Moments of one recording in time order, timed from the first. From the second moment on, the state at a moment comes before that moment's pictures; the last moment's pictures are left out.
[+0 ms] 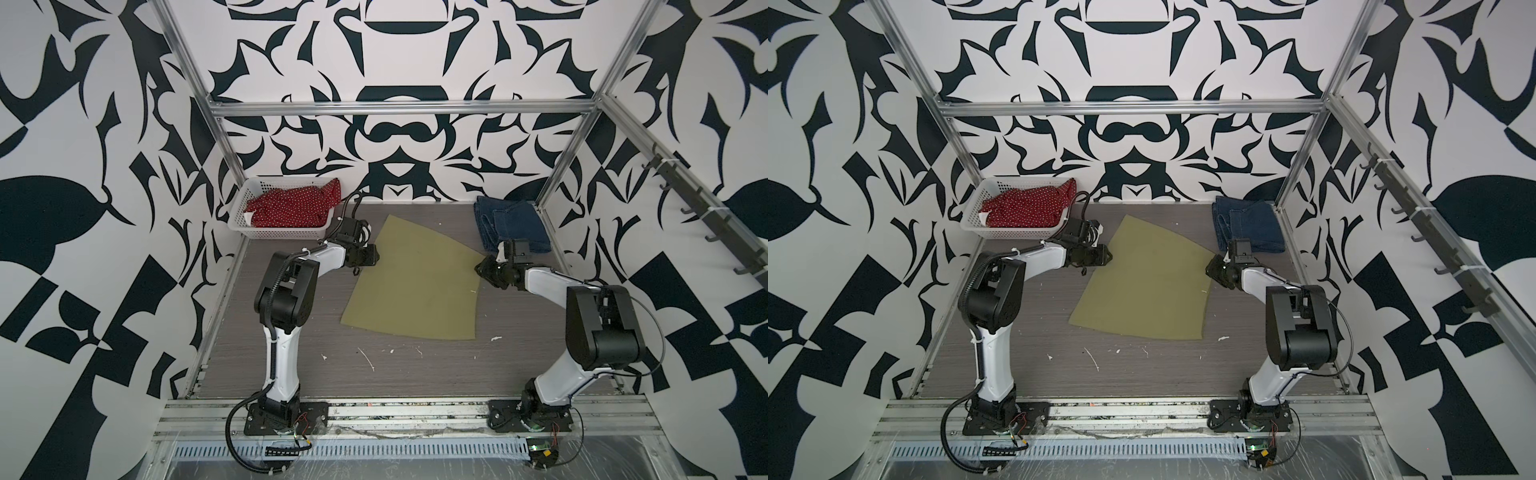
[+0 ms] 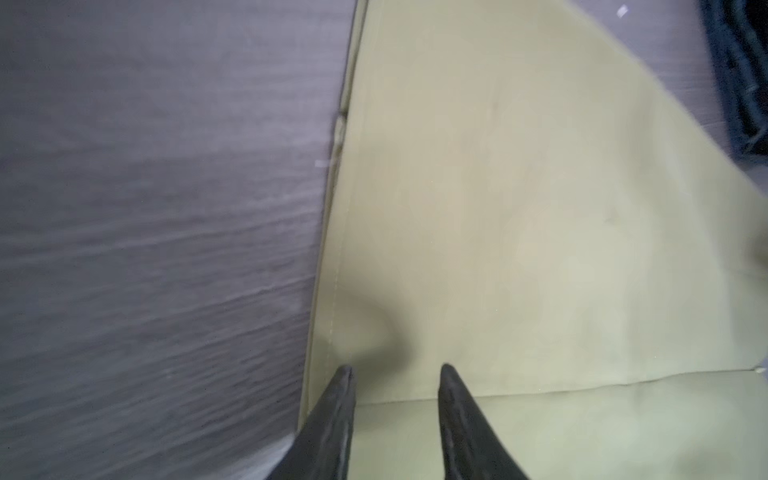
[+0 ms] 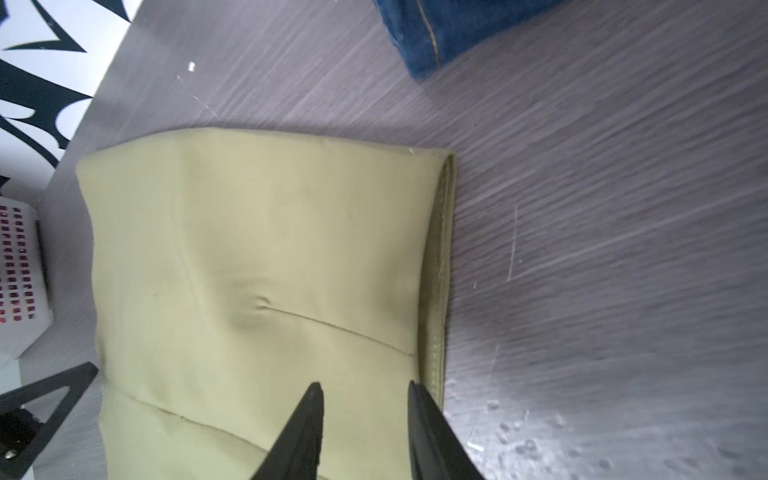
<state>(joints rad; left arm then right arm) -0.37 2.08 1.37 -0.22 0.28 -0.30 0.02 1.68 0.89 -0.12 -0.26 0.64</state>
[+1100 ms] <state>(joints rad) -0.33 1.74 1.13 -0.27 0.00 -0.42 0.10 1.82 1.17 -0.13 -0.28 0.58</state>
